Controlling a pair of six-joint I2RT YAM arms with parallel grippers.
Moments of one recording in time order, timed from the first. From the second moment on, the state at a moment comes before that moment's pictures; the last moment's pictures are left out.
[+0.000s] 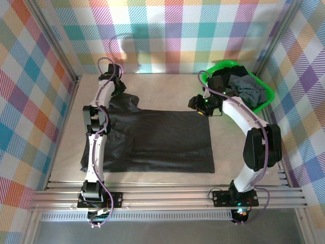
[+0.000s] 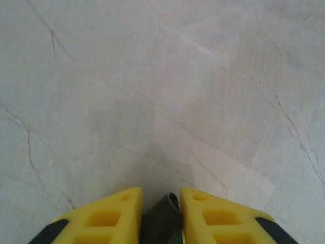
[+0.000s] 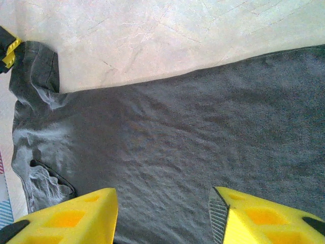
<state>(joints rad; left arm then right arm) -0.05 2.71 2.57 -0.93 -0.10 -0.58 0.28 1.70 1.37 -0.67 -0.36 0.60</state>
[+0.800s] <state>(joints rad) -0.12 2.31 2.29 -1.02 -0.08 -0.74 0.27 2.08 1.57 -0.70 0.18 0.71</state>
